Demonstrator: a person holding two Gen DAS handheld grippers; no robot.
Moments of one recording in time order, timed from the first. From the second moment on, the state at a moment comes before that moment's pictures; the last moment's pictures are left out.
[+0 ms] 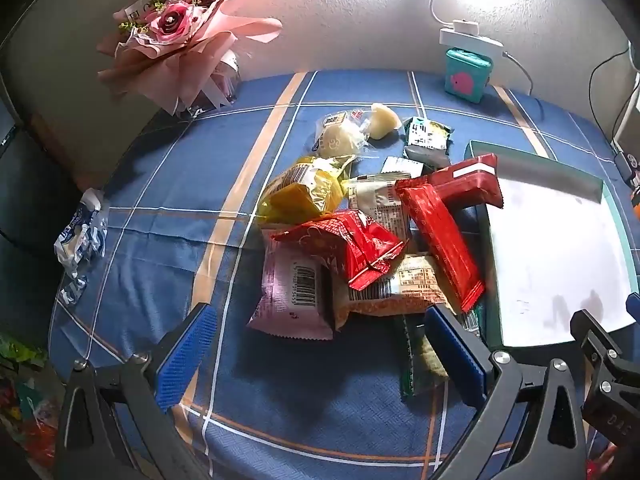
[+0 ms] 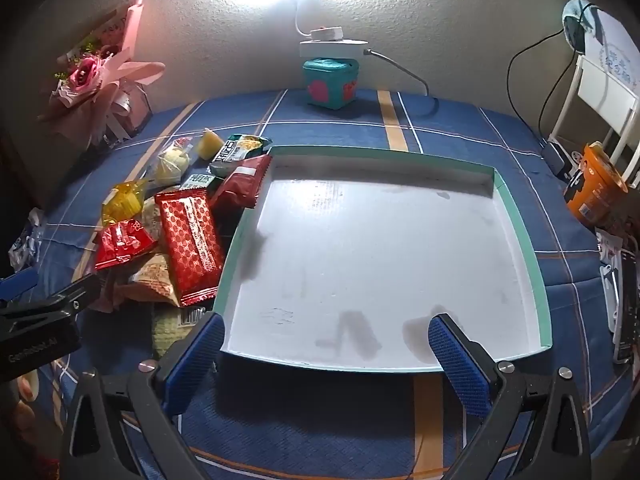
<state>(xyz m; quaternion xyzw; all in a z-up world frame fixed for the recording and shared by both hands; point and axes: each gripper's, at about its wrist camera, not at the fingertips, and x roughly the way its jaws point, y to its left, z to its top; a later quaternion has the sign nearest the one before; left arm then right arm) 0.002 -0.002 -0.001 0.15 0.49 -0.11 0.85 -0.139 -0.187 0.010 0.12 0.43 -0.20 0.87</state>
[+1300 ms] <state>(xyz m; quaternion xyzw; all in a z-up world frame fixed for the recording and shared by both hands) 0.001 -0.001 0.000 0.15 0.48 -0.12 0.86 -0.139 -0.187 0.012 0.12 0.43 -0.20 0.87</state>
